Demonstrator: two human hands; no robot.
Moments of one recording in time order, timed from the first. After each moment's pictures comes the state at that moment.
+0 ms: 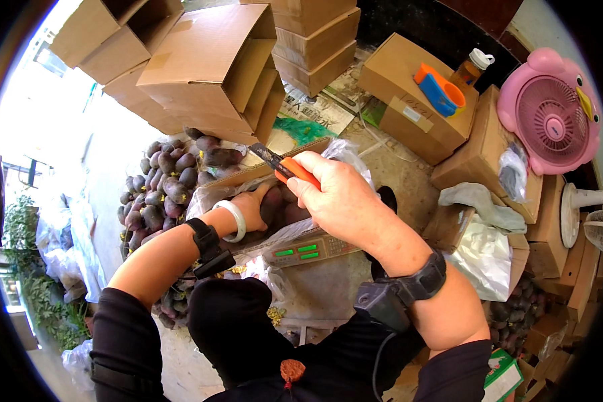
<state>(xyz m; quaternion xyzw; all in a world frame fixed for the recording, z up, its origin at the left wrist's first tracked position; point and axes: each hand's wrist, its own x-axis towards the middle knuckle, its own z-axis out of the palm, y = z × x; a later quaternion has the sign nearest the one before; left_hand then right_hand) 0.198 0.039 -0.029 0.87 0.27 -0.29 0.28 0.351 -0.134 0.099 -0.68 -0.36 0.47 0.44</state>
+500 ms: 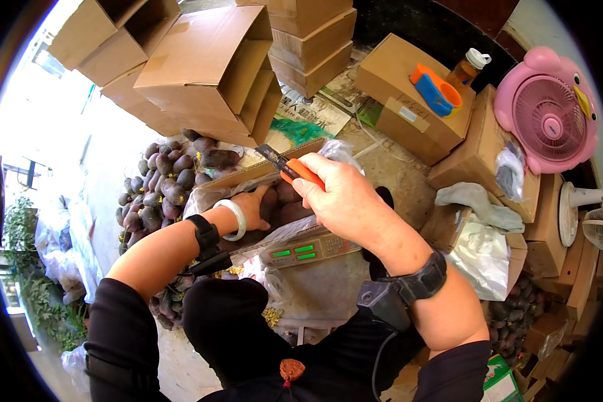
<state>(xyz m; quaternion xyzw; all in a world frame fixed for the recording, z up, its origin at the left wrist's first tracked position) 0.209 0.034 -0.025 0.88 0.25 -0.33 0.24 0.360 -0.141 0.098 -0.69 -0.34 0.47 0.42</state>
